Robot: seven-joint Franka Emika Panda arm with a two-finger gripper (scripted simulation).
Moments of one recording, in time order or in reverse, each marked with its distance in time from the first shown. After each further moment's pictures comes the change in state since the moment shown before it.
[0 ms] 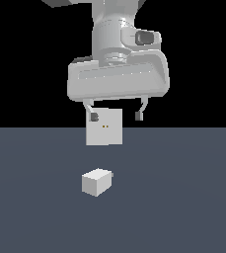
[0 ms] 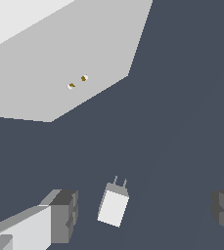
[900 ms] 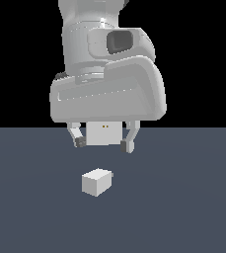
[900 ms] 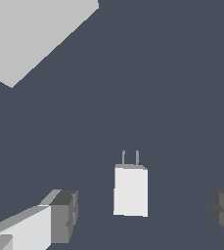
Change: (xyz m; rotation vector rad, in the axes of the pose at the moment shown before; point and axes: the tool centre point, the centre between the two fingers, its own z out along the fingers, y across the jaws) arm -0.053 -0.013 0.047 -0.015 0.104 0.276
